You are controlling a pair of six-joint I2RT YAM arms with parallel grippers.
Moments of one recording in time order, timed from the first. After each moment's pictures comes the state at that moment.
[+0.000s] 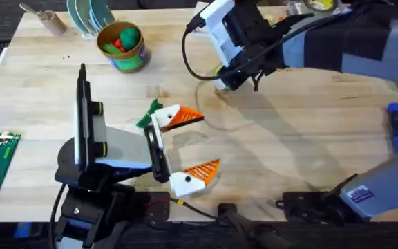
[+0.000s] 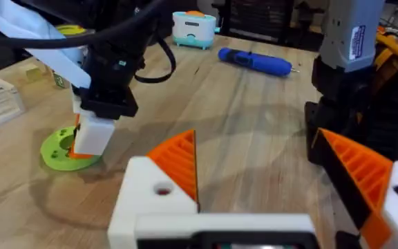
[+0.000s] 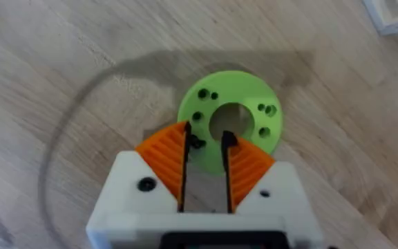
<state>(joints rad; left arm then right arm) -0.19 0.01 0.01 -0.07 1.07 -0.02 0.55 1.81 1.20 -0.48 0.04 -0.19</state>
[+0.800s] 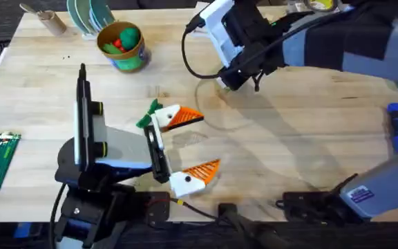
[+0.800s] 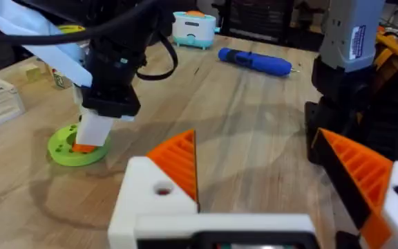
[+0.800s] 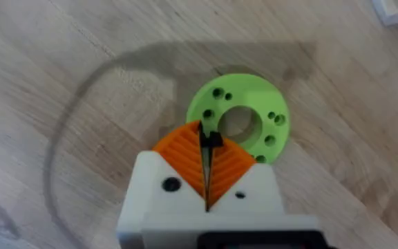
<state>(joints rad) -0.19 0.01 0.01 -0.07 1.07 -0.02 0.56 1.81 1.21 -0.52 0.05 -0.19</state>
